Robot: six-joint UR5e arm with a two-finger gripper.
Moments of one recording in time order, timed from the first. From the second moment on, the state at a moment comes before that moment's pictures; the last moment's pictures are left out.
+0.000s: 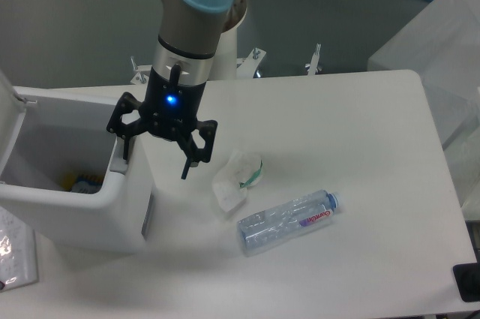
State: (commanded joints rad) arm 2.32 -1.71 -1.57 -1.04 1.14 0.43
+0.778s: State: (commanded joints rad) arm 2.60 -1.87 -1.53 -0.96 1.26 0.72
